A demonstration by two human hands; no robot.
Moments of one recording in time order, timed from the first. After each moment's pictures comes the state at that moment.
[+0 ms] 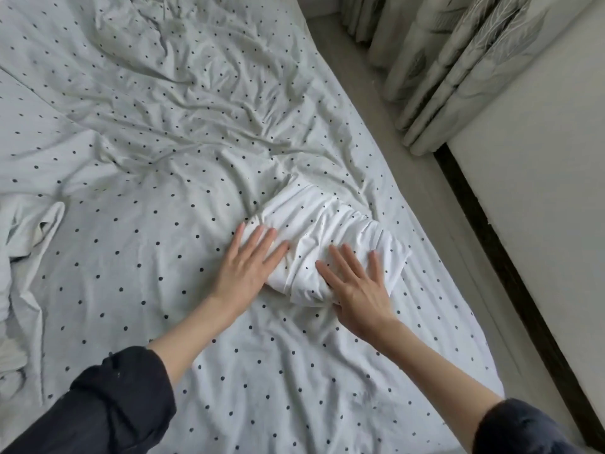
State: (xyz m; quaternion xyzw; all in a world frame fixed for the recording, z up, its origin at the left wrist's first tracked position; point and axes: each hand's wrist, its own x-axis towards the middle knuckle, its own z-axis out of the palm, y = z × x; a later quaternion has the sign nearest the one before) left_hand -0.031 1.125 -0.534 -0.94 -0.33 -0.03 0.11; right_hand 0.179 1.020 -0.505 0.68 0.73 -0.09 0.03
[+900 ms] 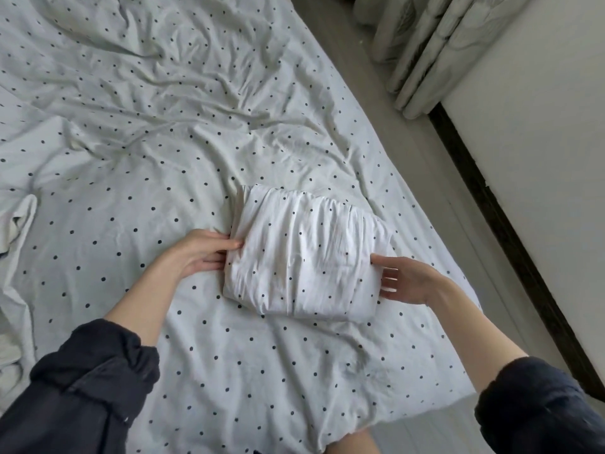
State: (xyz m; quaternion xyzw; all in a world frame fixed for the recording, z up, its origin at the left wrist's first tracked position) left_hand -0.041 1.159 -0.498 -0.34 -0.67 0.04 -0.66; right_hand 0.276 0.995 -0.512 0.65 -0.11 -0.71 -0.27
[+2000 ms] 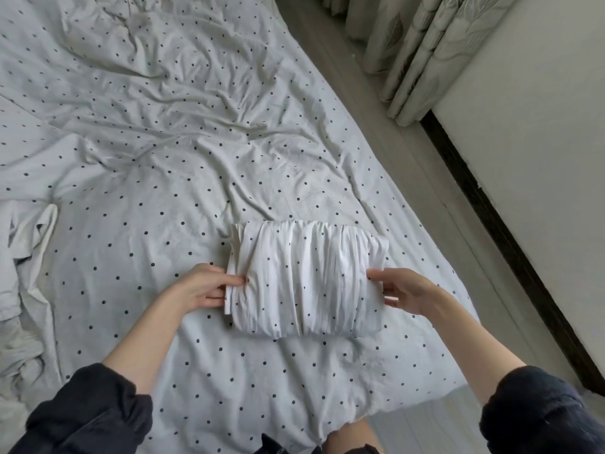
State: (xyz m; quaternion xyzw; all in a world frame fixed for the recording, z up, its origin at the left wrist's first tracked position) left_hand -0.049 1.105 -0.467 -0.33 -0.68 0.11 -0.64; right_hand 0.268 0.964 -0.498 0.68 -0.02 -0.70 -0.23
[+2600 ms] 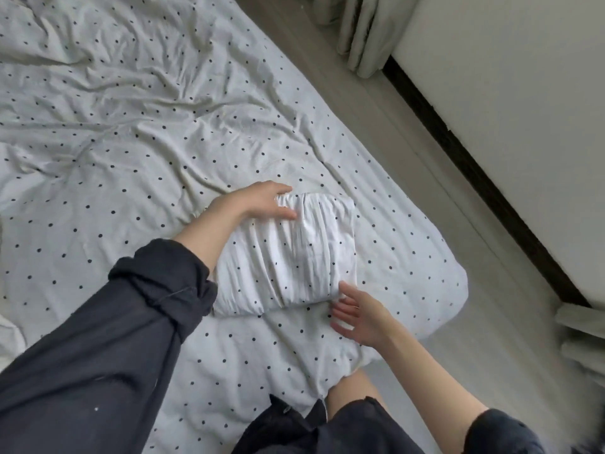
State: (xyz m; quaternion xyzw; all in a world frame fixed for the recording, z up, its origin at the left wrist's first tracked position) left_hand 0.103 1.149 -0.488 -0.78 -0.37 0.29 -0.41; right_hand 0.180 0.879 -0.496 0.60 -0.29 -0.65 -0.36
